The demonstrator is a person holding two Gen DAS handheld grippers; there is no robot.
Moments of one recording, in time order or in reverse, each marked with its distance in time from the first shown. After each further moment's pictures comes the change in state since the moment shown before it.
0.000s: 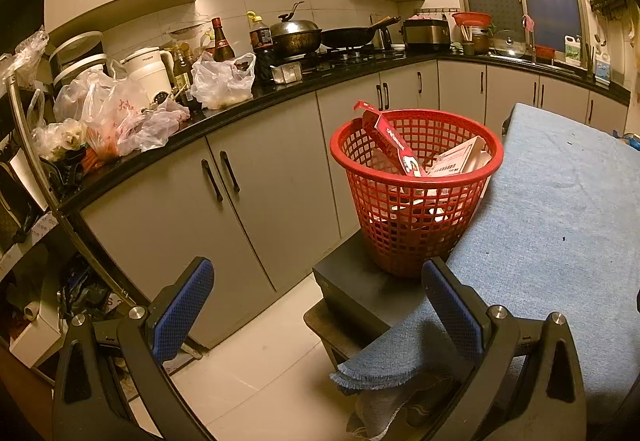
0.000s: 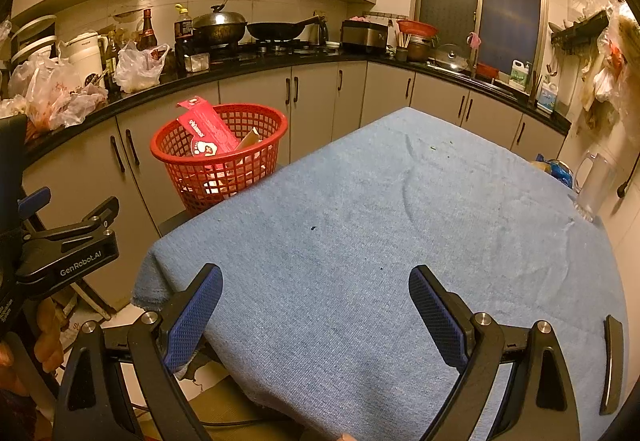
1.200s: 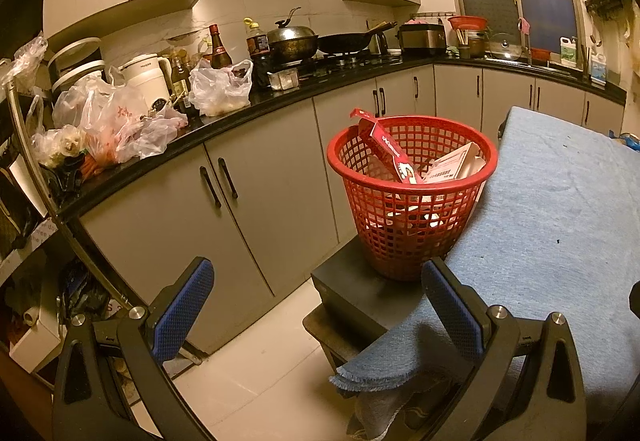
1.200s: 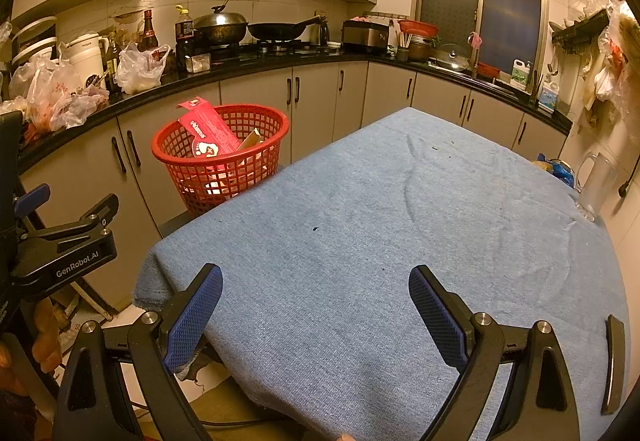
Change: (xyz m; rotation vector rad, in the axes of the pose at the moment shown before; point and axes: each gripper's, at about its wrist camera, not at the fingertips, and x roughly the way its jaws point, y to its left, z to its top) left arm -0.004 -0.007 -0.002 0.010 -0.022 -0.009; right arm -0.002 0.002 0.002 0.005 0.000 0.004
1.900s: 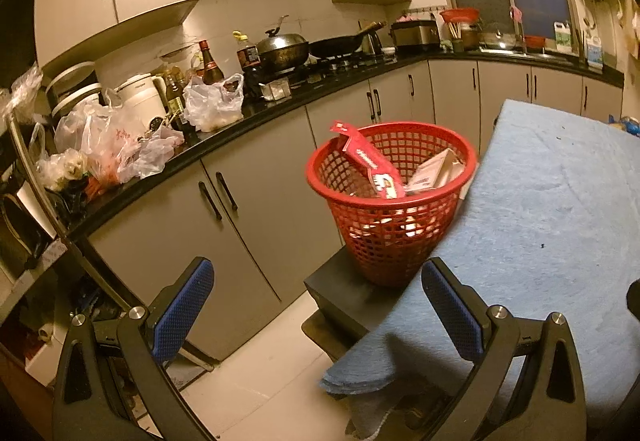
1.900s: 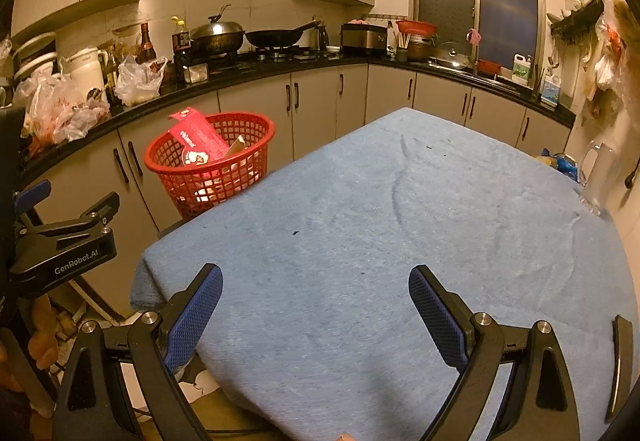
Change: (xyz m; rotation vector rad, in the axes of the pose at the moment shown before) left arm -0.015 -0.036 0.018 0.064 0.001 0.034; right arm 0.003 -0.036 -0.001 0.032 -0.017 0.053
